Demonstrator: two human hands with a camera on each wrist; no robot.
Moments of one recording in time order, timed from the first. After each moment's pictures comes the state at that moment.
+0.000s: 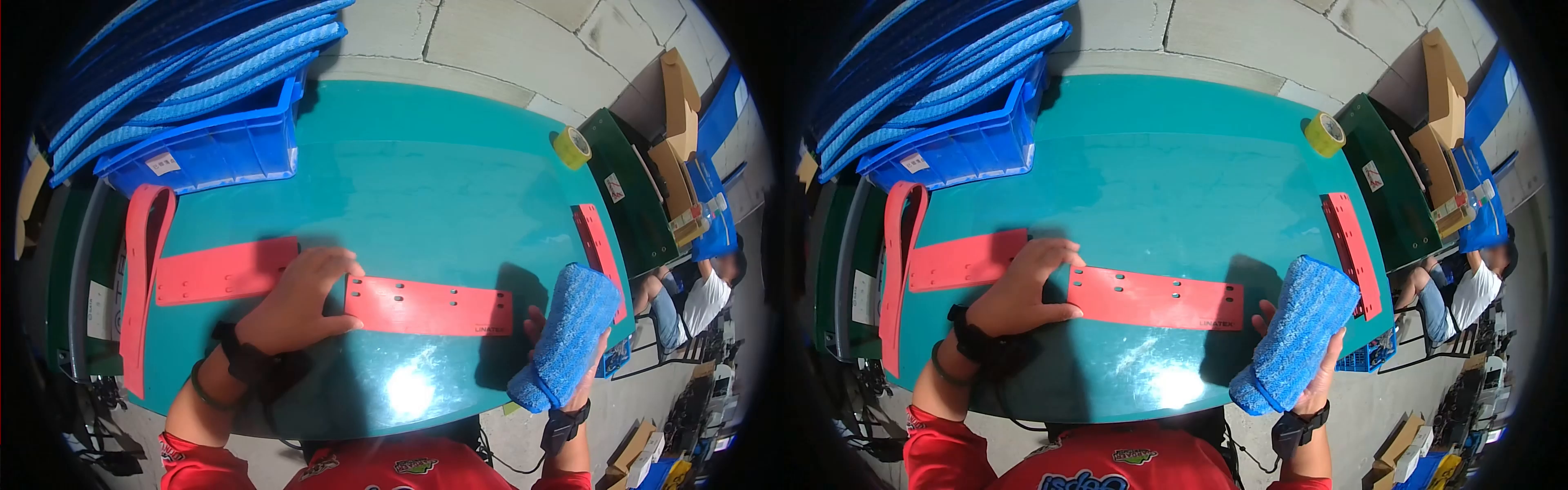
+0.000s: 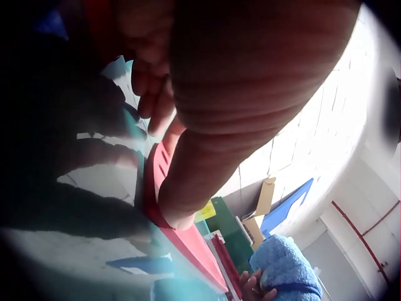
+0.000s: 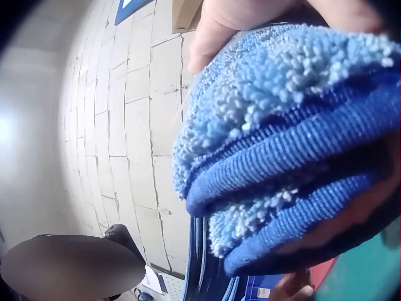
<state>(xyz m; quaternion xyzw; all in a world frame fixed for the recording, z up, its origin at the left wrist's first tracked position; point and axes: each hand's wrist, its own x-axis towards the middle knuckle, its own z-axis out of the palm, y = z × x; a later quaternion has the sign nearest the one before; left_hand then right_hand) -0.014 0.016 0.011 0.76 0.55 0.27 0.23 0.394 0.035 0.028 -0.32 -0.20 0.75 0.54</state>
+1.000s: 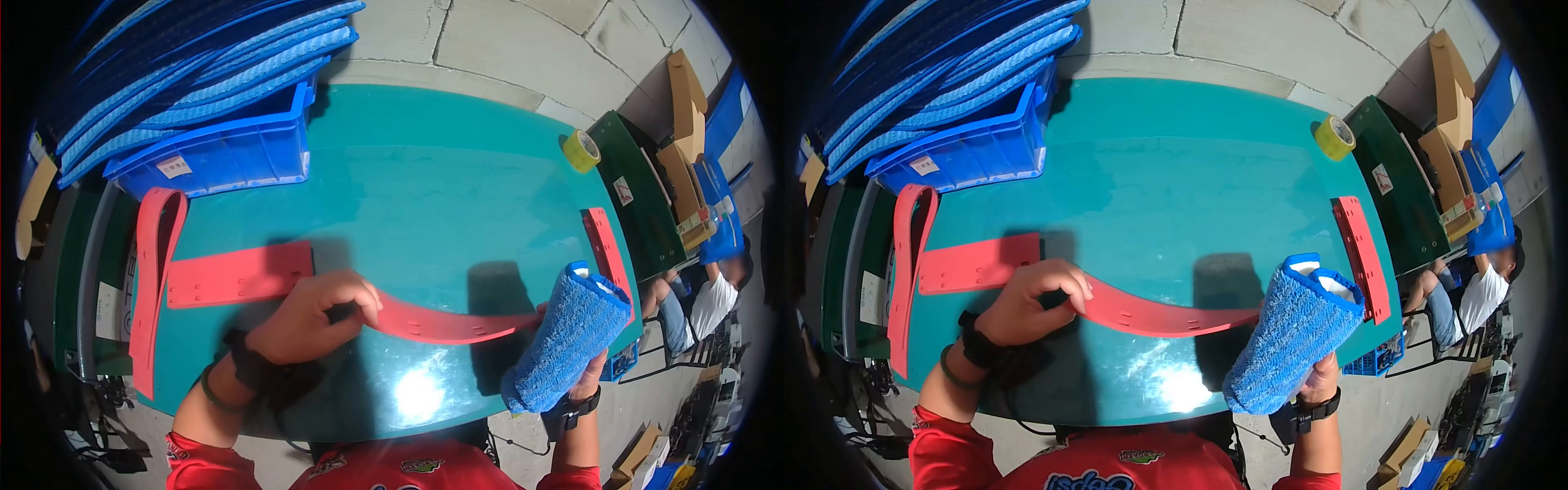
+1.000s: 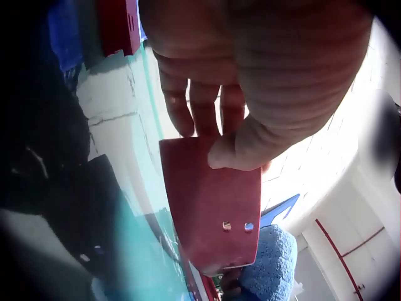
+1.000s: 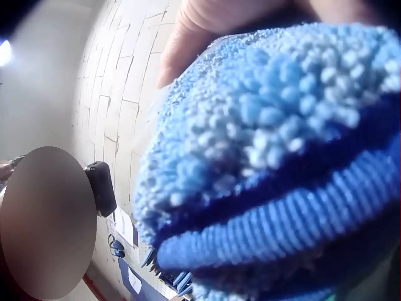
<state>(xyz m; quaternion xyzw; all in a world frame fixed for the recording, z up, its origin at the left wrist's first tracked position) -0.008 0.014 0.028 0.68 0.41 0.43 0.42 0.404 0.053 0.007 -0.33 -0.42 0.70 0.48</state>
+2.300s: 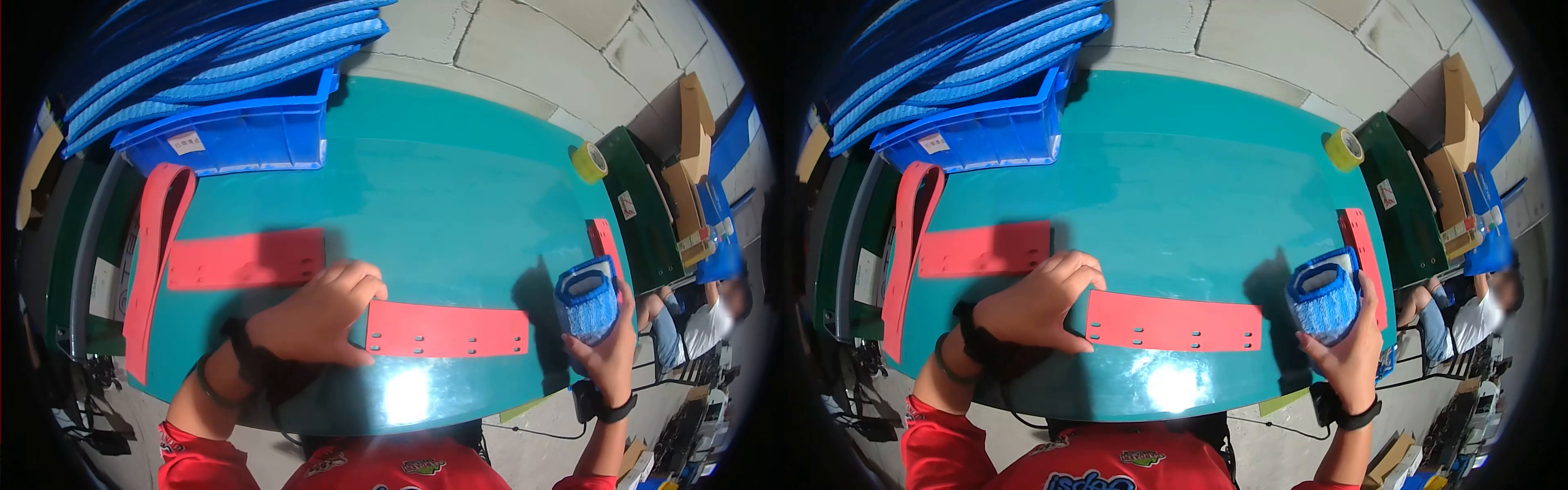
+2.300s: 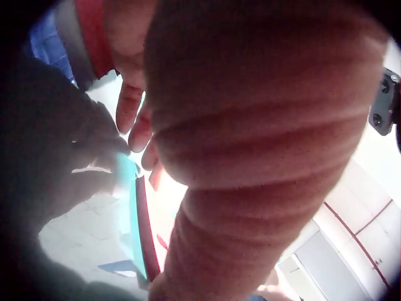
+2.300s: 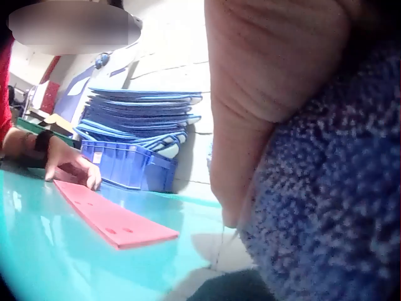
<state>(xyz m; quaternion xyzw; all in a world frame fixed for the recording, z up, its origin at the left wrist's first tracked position) -0.014 0.006 0.024 0.81 0.49 0.21 0.25 0.388 0.070 0.098 -0.58 -0.79 0.04 0.21</state>
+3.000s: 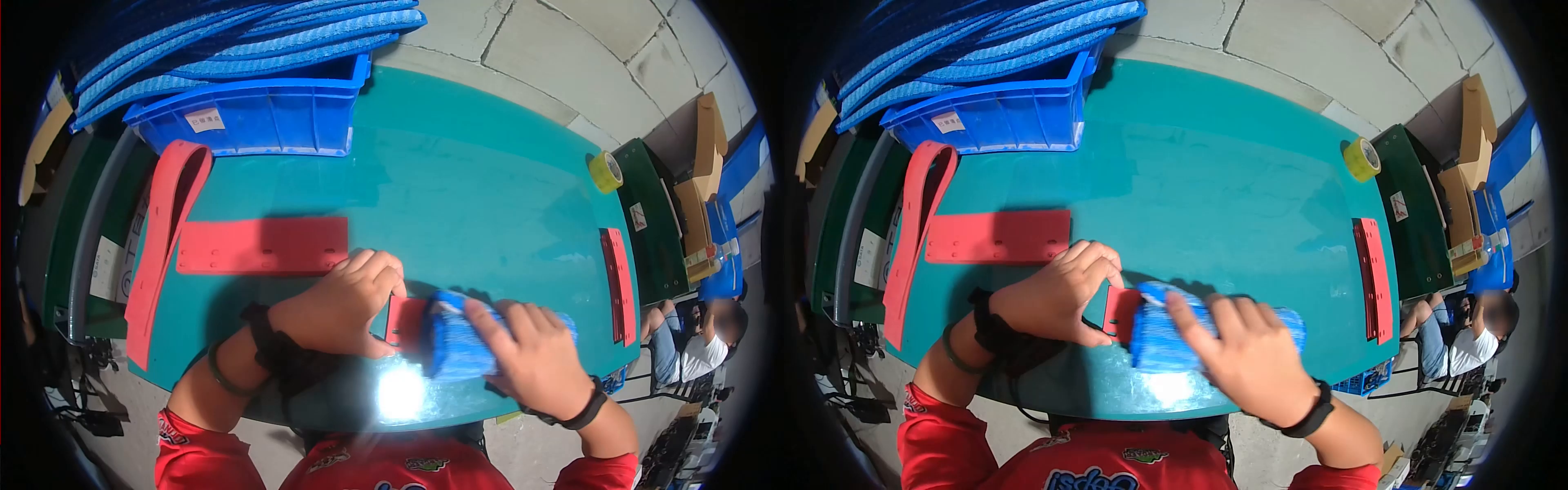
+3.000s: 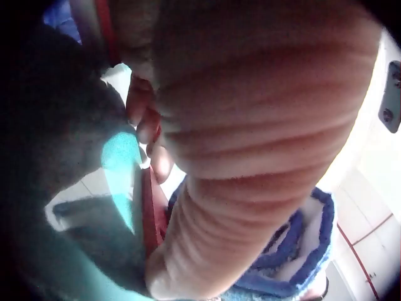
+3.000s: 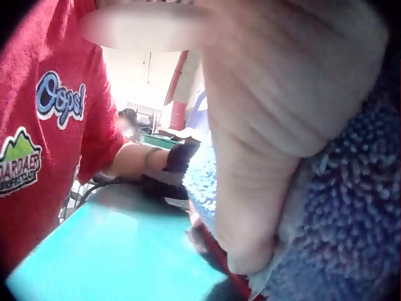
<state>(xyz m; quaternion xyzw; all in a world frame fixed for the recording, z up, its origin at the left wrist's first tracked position) -0.015 0.007 0.011 0.81 0.48 0.27 0.23 0.255 0.057 0.104 -0.20 -0.98 -0.04 0.03</state>
